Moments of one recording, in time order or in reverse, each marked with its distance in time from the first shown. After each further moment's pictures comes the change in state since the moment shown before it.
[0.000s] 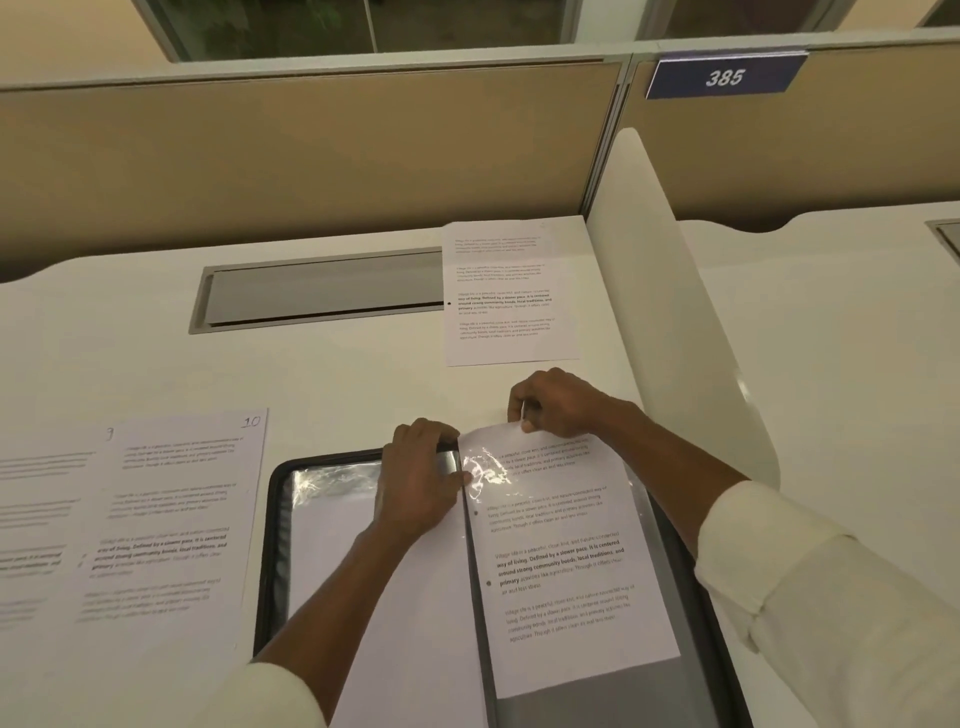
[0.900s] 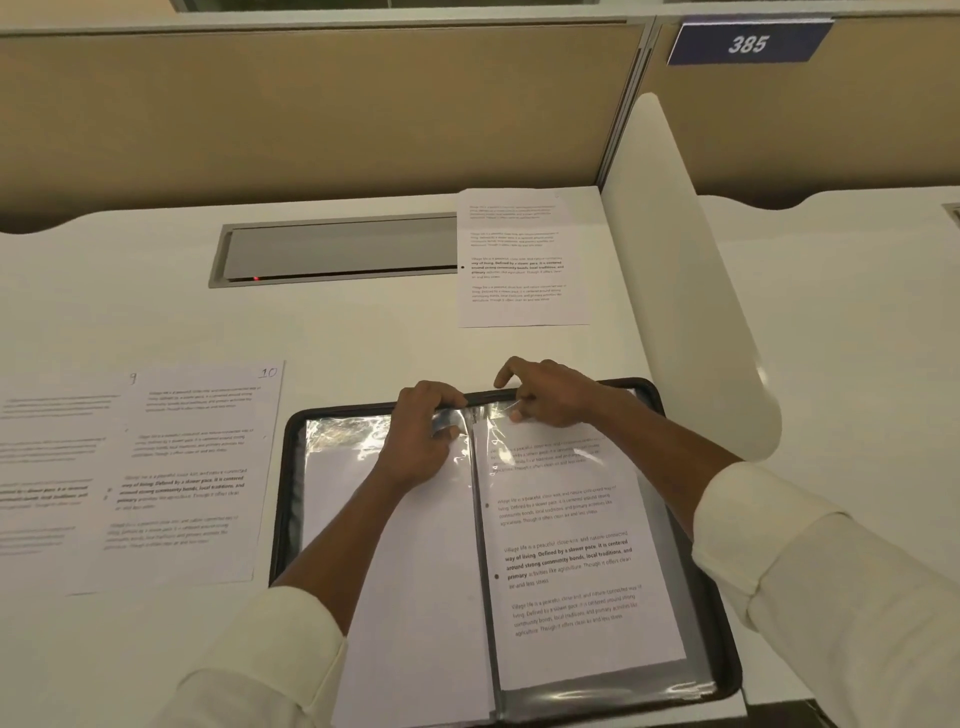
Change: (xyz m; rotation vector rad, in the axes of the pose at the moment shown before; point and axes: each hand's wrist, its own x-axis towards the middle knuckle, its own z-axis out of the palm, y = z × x) left_hand -0.007 -0.032 0.004 -0.253 0.005 0.153; right_hand -0.019 -0.023 0.036 0.068 -0.027 -0.034
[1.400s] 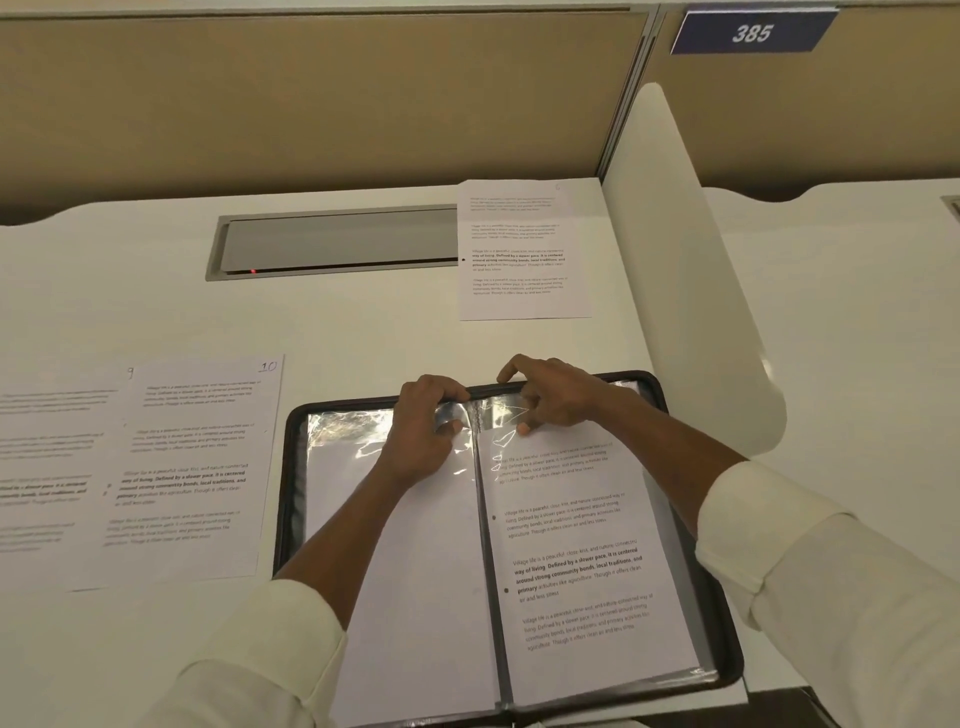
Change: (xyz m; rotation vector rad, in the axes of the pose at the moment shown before) left_hand -0.002 -0.001 0.001 0.018 0.001 0.001; right_hand -0.002 -0.001 0.004 0.017 -0.045 0.063
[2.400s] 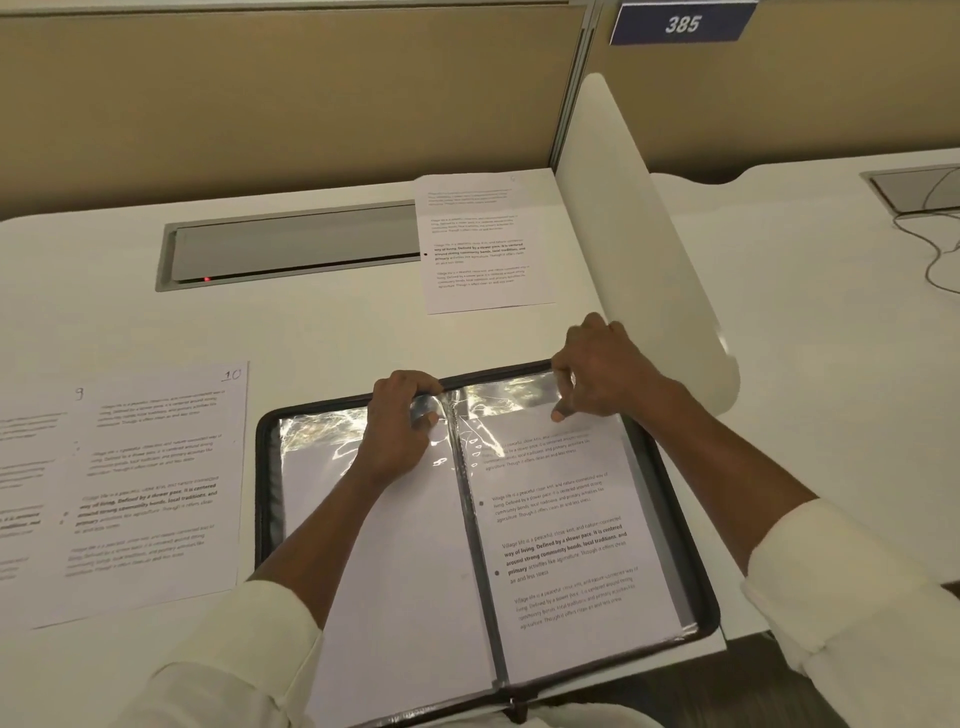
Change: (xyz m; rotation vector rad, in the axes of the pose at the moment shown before) left_hand -0.001 -0.006 0.000 0.006 -0.016 0.066; right_hand -0.080 0.020 -0.023 -0.459 0.271 0.170
